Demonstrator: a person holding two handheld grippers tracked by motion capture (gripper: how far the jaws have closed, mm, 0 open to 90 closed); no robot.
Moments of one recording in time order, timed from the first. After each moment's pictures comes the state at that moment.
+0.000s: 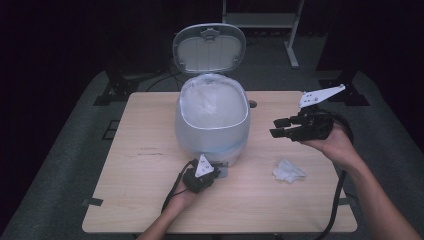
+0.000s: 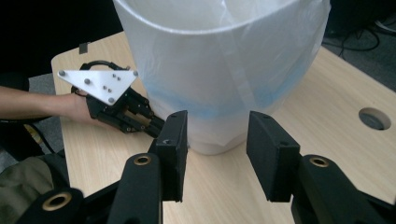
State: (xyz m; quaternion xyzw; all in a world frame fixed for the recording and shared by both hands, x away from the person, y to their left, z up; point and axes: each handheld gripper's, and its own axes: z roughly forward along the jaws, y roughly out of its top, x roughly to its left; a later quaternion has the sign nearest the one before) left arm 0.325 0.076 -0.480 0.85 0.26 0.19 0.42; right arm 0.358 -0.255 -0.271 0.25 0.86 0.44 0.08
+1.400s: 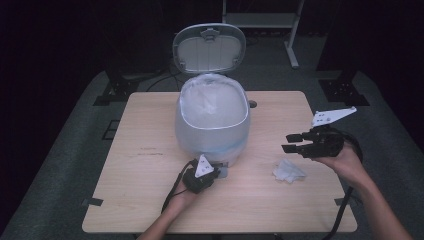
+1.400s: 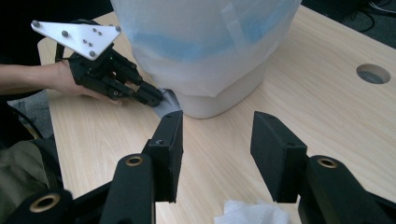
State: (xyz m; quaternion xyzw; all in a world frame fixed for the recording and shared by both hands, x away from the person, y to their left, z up) left arm 0.325 0.076 -0.480 0.85 0.26 0.19 0.43; right arm 0.343 -0.293 -0.319 0.28 0.85 0.44 0.08
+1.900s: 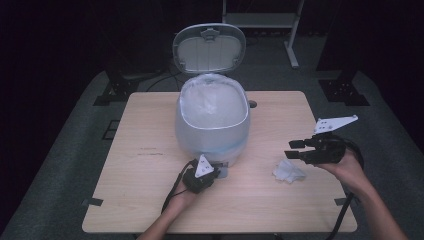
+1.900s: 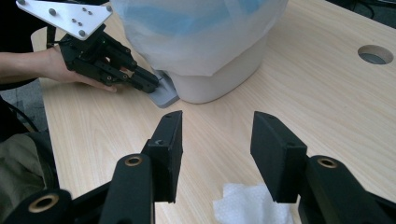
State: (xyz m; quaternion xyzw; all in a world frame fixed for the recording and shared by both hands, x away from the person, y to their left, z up) left arm 0.325 0.077 -0.480 0.85 0.26 0.19 0.42; right arm 0.338 -0.304 -0.340 0.29 0.85 0.44 0.07
